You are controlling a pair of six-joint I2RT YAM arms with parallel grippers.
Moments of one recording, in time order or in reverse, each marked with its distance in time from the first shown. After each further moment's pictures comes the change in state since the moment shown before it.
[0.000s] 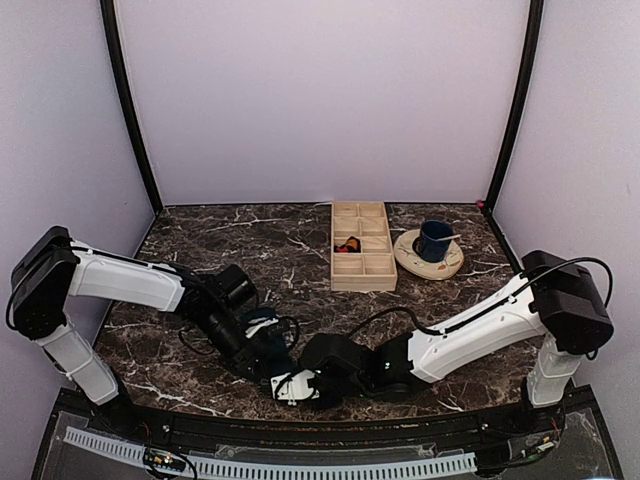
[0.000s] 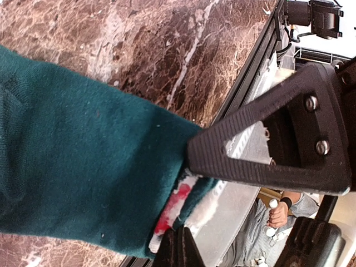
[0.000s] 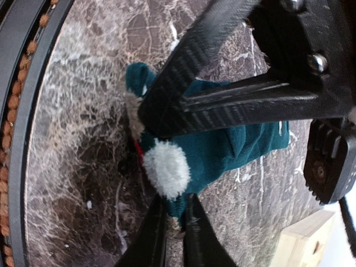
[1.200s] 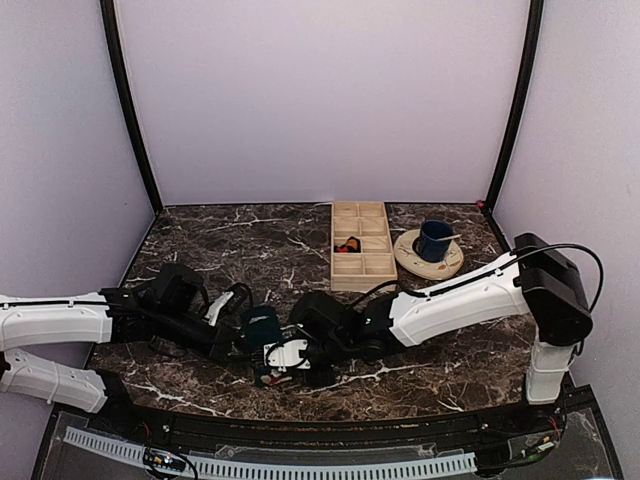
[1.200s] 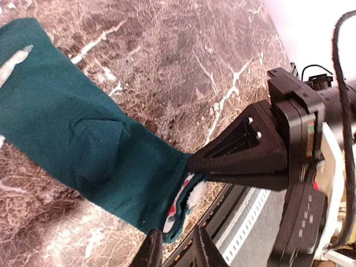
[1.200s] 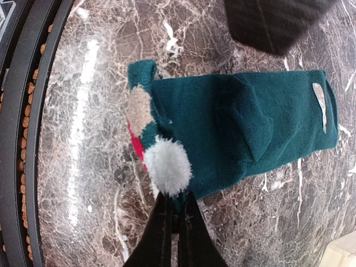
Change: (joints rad) left arm 0.022 -0.500 -0.277 0.257 -0.351 -0.237; right arm -0.141 0.074 0.218 -0.290 -0.332 0.158
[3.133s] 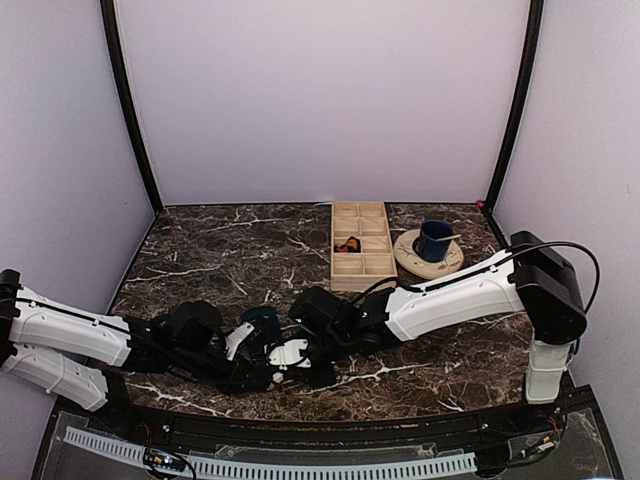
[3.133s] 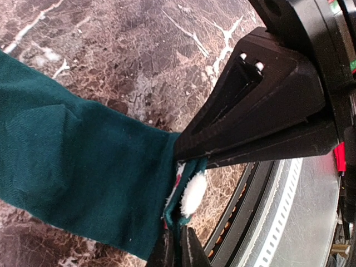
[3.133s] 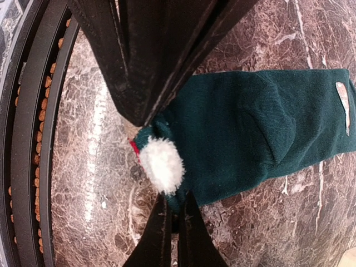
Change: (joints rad) left arm -0.228 0.098 -0.168 0.342 -0.138 0.053; right arm -0.031 0.024 0.039 -0.070 -0.109 0.012
